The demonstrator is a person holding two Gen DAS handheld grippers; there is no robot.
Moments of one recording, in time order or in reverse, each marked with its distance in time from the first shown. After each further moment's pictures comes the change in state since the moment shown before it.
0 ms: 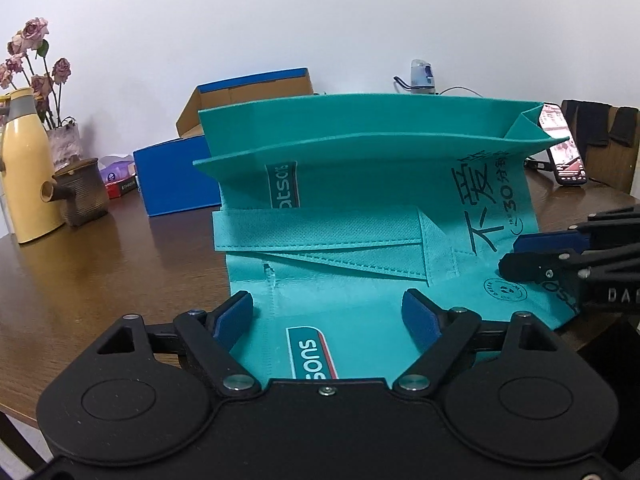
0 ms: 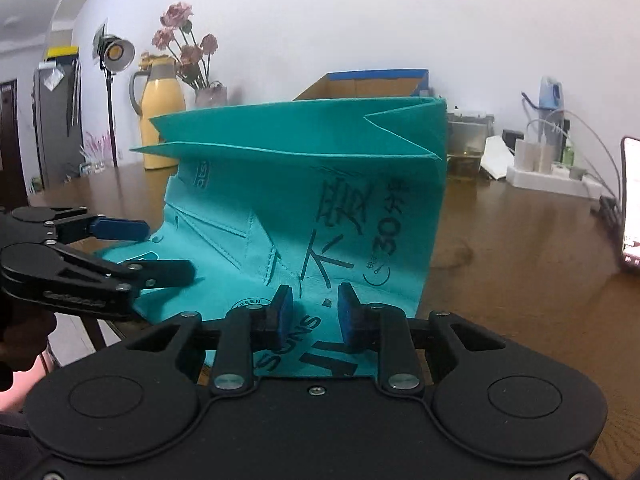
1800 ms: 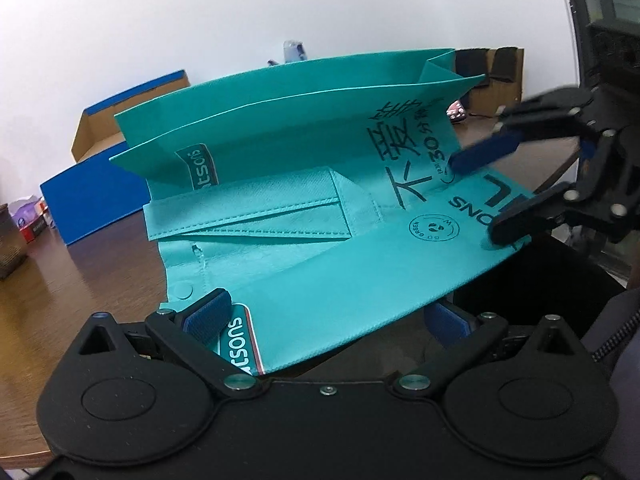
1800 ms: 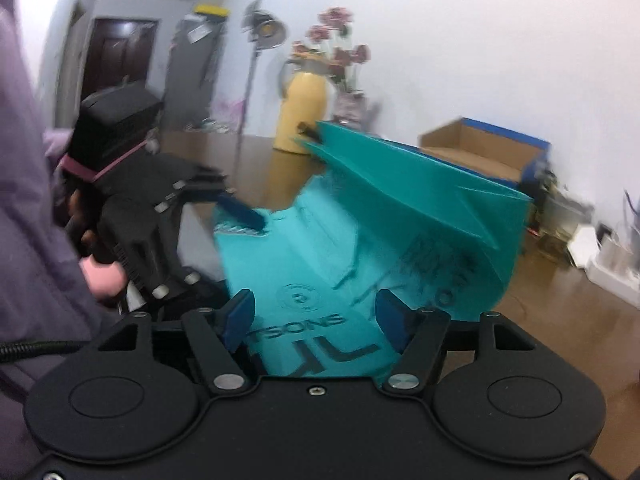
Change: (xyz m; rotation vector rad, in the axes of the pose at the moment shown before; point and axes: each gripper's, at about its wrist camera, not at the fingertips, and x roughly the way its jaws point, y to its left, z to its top) left arm -0.011 0.002 -0.015 0.232 0.077 -0.305; right arm -0.055 0.019 -0.013 -0.391 -0.007 0.331
